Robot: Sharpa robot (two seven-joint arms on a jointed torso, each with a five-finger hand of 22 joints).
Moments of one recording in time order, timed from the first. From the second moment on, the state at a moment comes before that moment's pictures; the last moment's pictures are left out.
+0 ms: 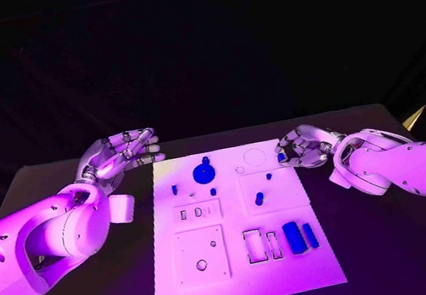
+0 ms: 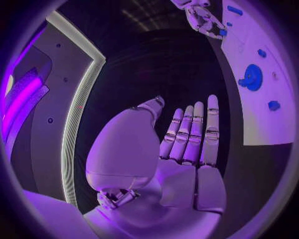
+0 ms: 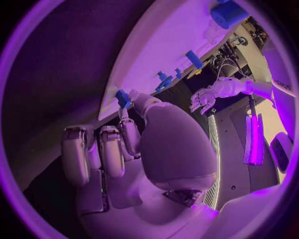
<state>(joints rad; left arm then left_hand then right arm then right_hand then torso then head) 1.25 -0.94 -0.02 1.62 -0.04 -0.38 0.41 1.40 -0.11 0.34 0.23 0.09 0.80 0.20 0.23 0.15 0.95 0.20 0.10 0.07 0.77 0.16 0.52 0.38 0.17 0.94 0.25 0.29 0.12 1.23 -0.89 -0.15 1.29 -1.06 -0.41 0.15 1.38 -0.17 0.44 0.11 0.10 0.90 0.17 0.12 0.38 1.38 0.09 1.36 1.31 1.46 0.01 1.56 1.31 0.03 1.47 0.11 1.51 1.31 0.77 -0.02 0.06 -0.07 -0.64</state>
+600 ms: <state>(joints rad) 1.25 -0.94 -0.02 1.62 -0.04 -0.38 0.41 1.40 -0.11 0.34 0.23 0.09 0.80 0.20 0.23 0.15 0.95 0.20 0.10 0.07 0.77 0.16 0.52 0.38 0.17 0.94 0.25 0.29 0.12 1.23 -0.88 -0.15 1.28 -1.06 -0.40 0.14 1.38 -0.17 0.45 0.10 0.10 0.91 0.17 0.13 0.38 1.39 0.08 1.36 1.31 1.46 0.01 1.56 1.31 0.03 1.47 0.11 1.52 1.31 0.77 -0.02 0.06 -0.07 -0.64</state>
